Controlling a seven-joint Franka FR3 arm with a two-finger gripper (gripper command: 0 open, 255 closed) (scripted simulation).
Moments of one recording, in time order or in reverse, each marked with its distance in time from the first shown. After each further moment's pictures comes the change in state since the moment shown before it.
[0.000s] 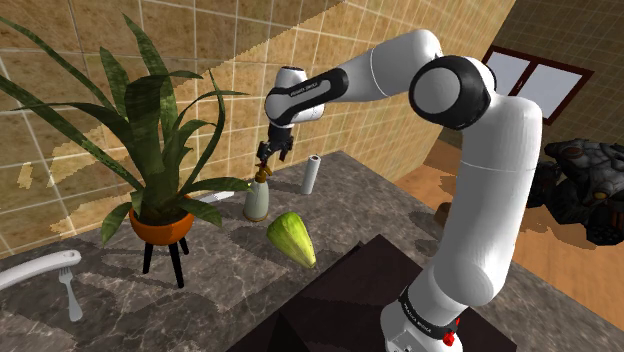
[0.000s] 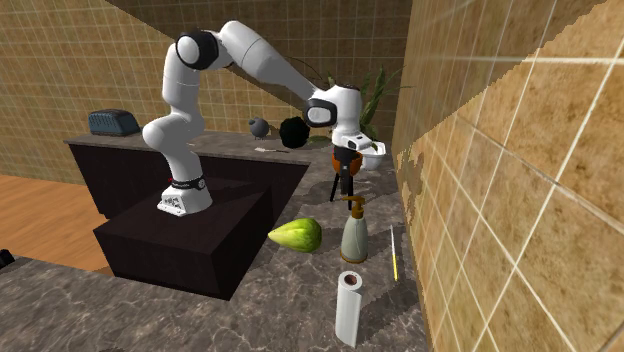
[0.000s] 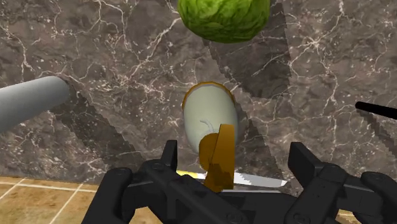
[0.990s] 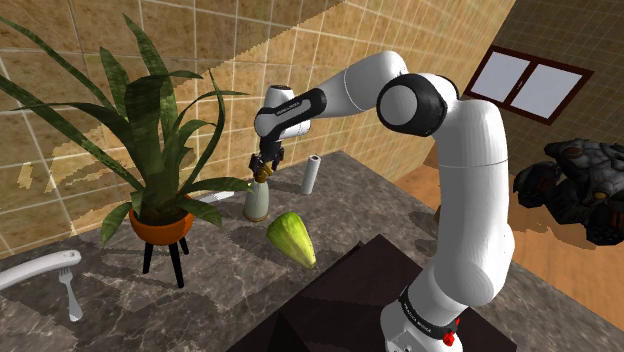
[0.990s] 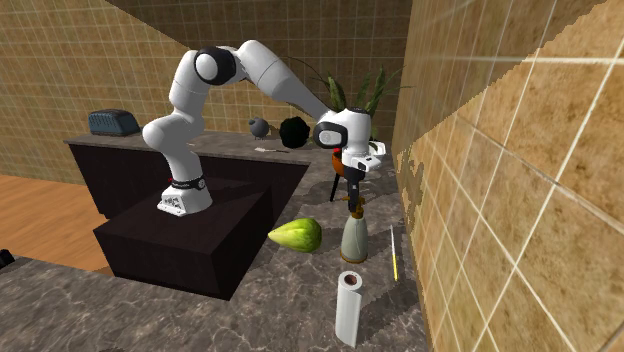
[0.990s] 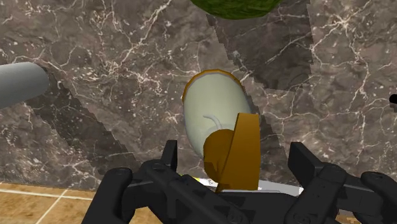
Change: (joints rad) arm 0.005 0.196 -0.002 0.125 -0.009 0.071 0.006
